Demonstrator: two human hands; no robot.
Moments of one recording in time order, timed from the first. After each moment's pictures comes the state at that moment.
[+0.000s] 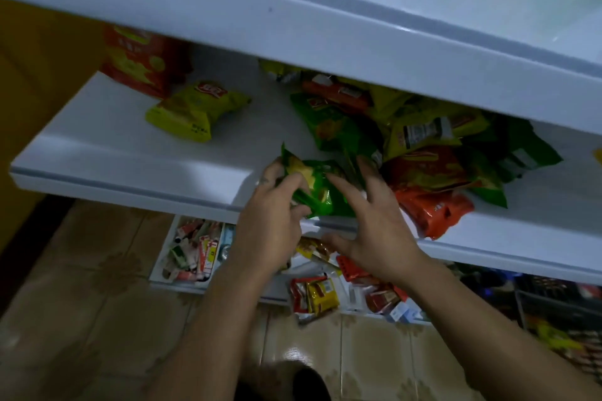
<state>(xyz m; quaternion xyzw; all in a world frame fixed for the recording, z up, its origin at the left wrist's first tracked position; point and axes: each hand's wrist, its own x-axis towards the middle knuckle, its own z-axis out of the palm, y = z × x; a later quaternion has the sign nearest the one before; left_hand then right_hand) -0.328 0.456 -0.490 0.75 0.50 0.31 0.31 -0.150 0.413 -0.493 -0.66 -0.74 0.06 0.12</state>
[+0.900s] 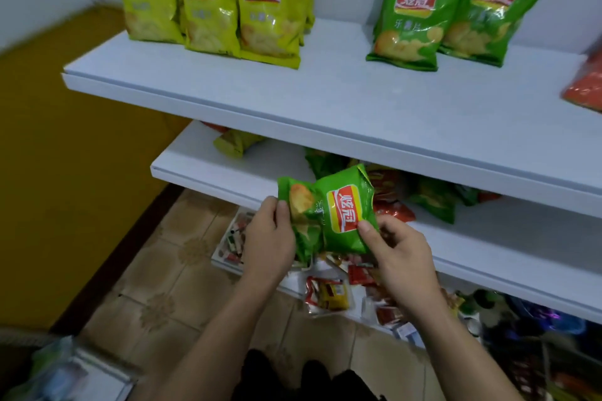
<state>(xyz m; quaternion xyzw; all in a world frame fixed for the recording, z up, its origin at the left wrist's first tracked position) -0.244 0.297 -0.334 0.52 0.68 0.40 0.32 -0.072 0.261 -0.320 -0.58 -0.49 0.45 0.47</state>
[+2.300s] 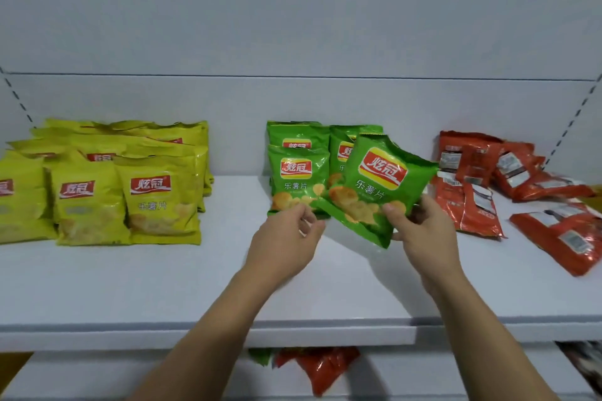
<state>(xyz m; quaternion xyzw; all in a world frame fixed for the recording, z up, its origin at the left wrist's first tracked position) -0.117 0.492 -0.204 0.79 0.46 0.31 0.25 0.074 0.407 -0.197 -0.63 -0.38 0.21 0.64</state>
